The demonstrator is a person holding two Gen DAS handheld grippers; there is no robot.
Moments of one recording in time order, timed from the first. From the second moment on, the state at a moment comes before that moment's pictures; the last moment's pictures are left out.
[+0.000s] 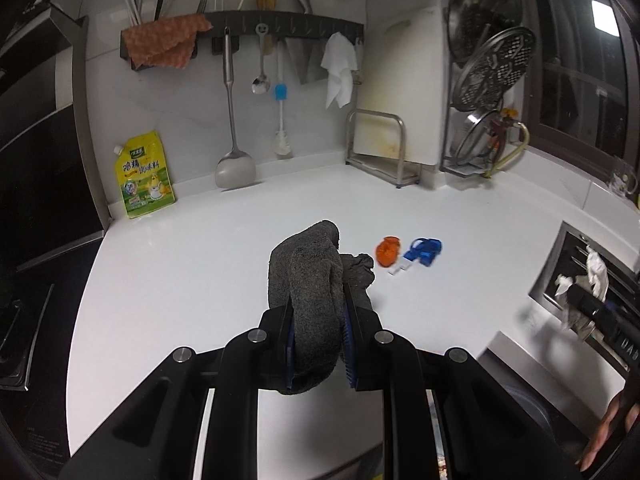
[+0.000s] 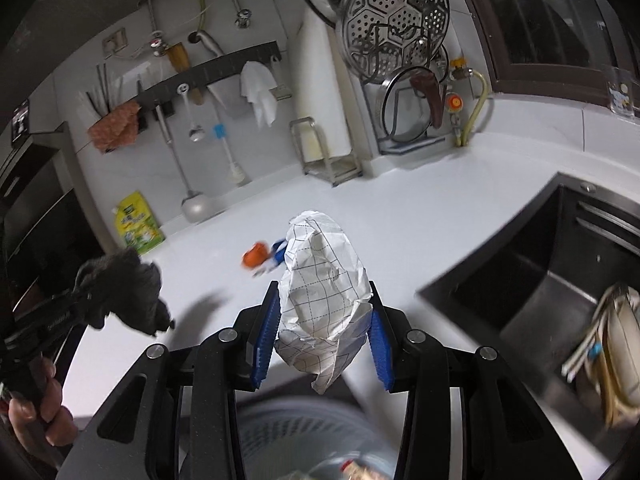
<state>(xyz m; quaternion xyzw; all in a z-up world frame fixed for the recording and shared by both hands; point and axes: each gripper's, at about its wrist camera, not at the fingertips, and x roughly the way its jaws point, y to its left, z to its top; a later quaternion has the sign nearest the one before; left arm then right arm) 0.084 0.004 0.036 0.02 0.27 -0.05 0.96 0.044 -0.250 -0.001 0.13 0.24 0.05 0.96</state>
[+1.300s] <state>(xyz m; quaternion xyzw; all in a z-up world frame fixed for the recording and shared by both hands) -0.037 -0.056 -0.062 0.06 0.37 -0.12 0.92 -0.082 -0.209 -0.097 0.13 0.36 0.03 0.92</state>
